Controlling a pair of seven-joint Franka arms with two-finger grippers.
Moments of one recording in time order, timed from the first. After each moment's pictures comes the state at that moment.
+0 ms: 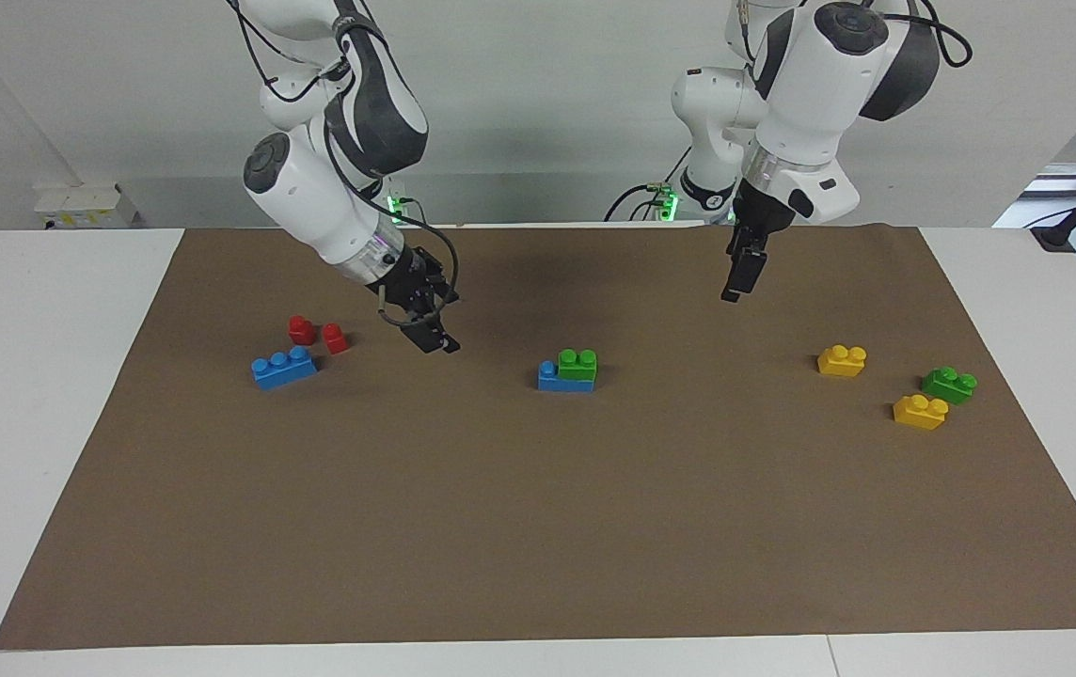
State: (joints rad) left arm -0.28 -0.09 -0.10 -1.84 -0.06 1.83 -1.68; right arm 0.29 0.08 0.03 -2.00 0.58 2.15 1.54
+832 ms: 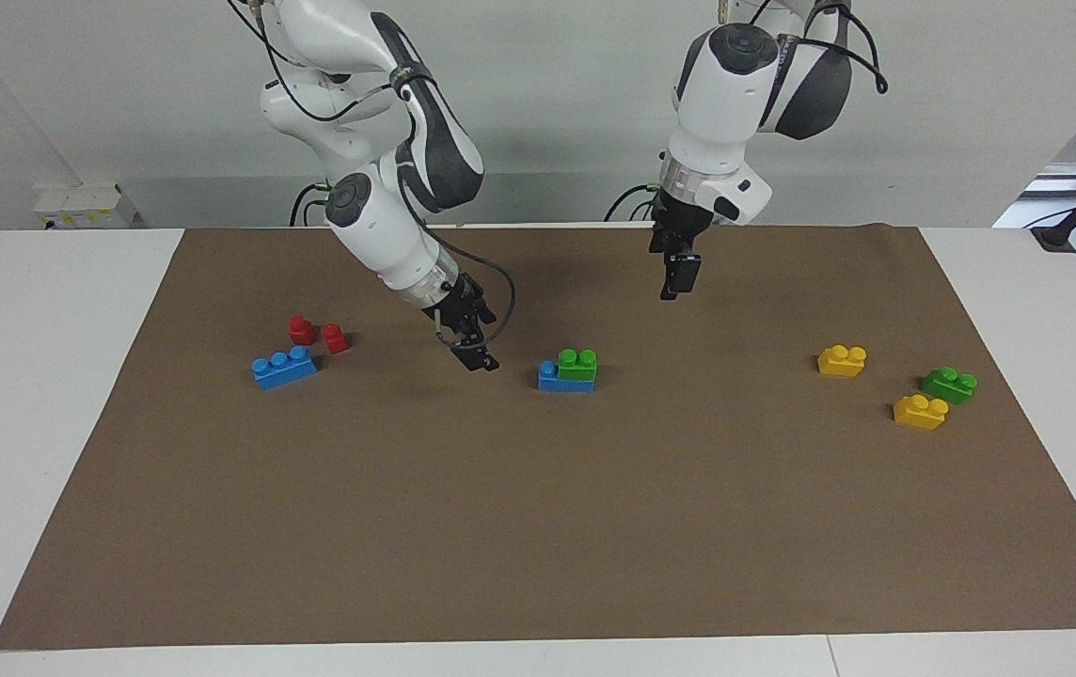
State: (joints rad) left arm -0.47 -0.01 -0.10 -1.92 -0.06 1.98 -2.14; right arm 0.43 0.18 0.03 -2.09 0.61 2.43 1.54
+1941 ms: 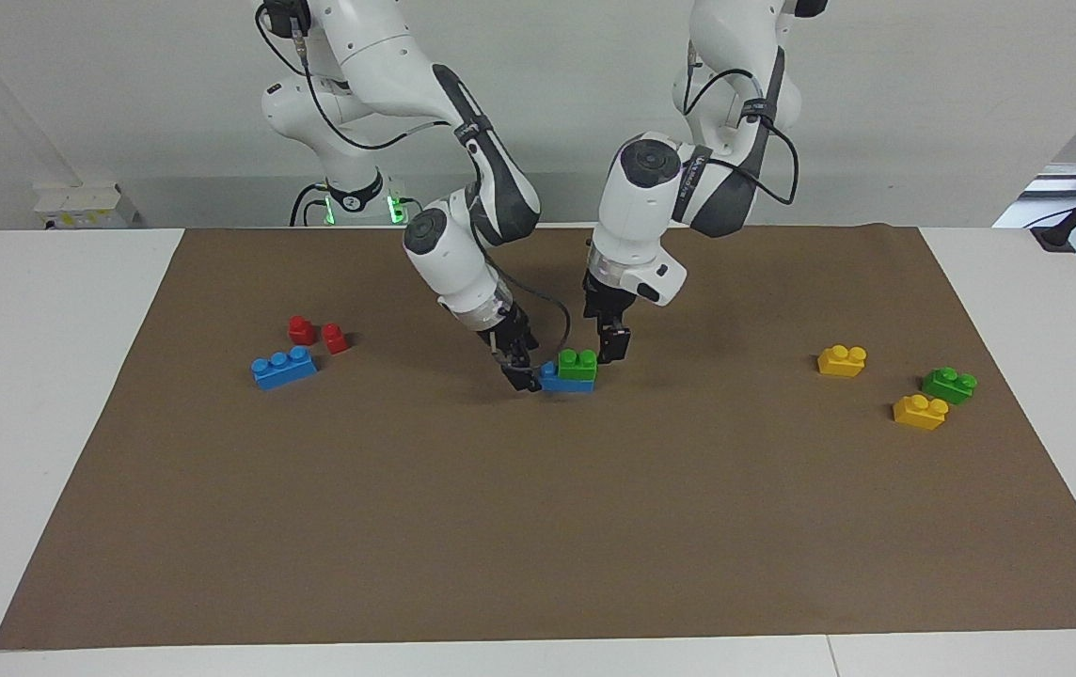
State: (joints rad) left arm -0.52 0.18 -0.10 -1.92 -0.06 2.18 -2.23; right arm 0.55 0.32 0.03 -2.09 0.69 2.66 1.54
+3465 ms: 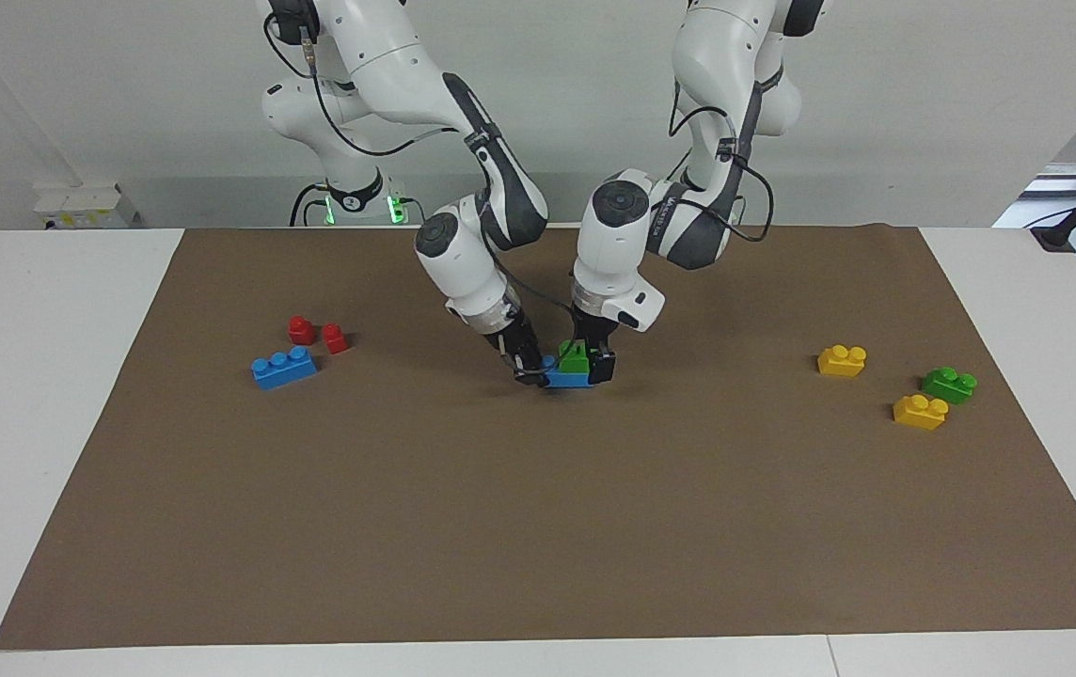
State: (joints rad) left arm -0.55 0.27 -0.10 -1.93 0.01 2.26 -2.32; right arm 0.57 0.34 0.03 -2.08 0.69 2.69 1.52
